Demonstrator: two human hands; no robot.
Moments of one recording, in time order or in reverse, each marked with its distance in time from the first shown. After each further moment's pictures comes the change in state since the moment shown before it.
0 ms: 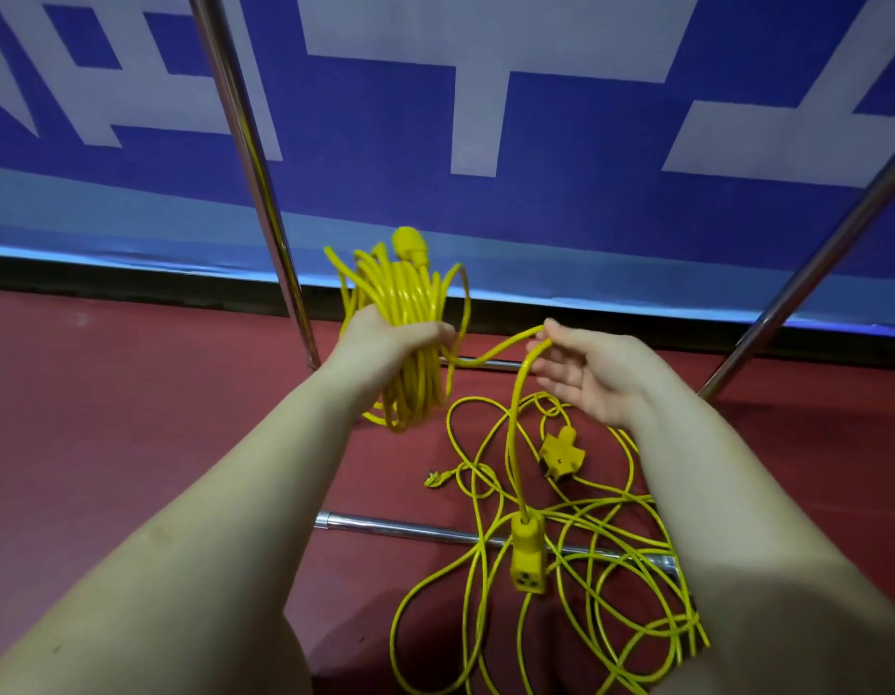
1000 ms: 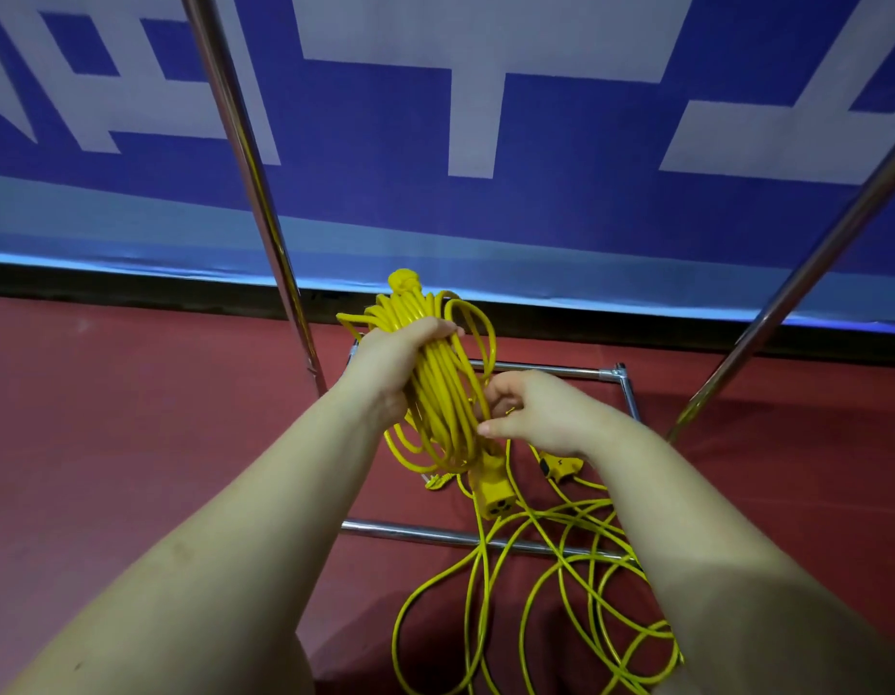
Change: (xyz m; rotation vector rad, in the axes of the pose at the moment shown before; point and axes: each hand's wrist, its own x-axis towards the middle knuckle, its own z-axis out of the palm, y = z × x) left_hand -0.001 -0.002 0.022 -0.469 0.010 -0.246; right_hand 0.004 0.035 0.018 -1.095 -0.271 -0.283
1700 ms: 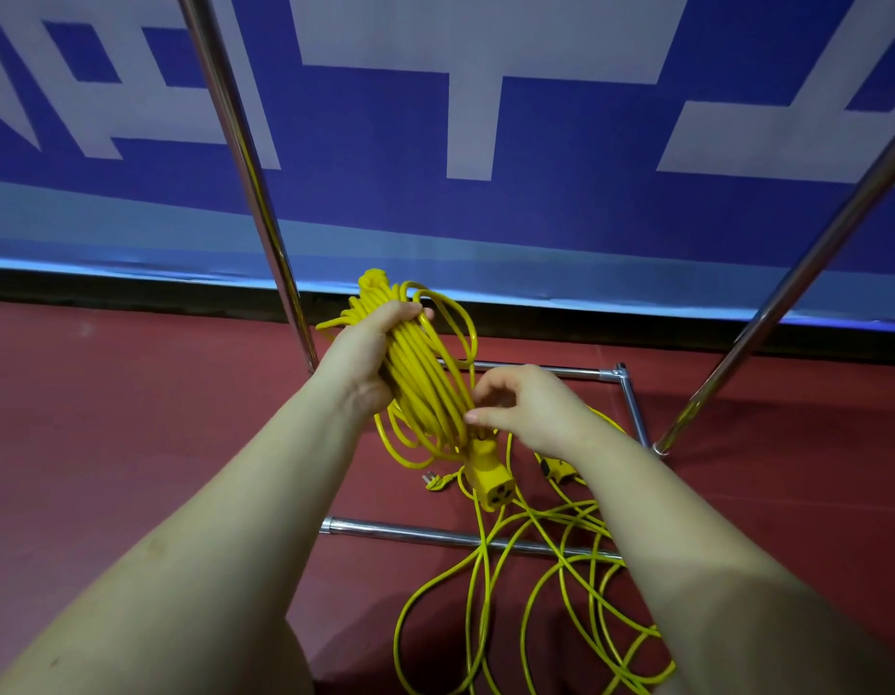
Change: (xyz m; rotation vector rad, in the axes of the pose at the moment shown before) left_hand 0.011 0.010 -0.016 -0.166 -0.085 -0.089; right_hand 0.006 0.009 0.009 0.007 0.200 -0.121
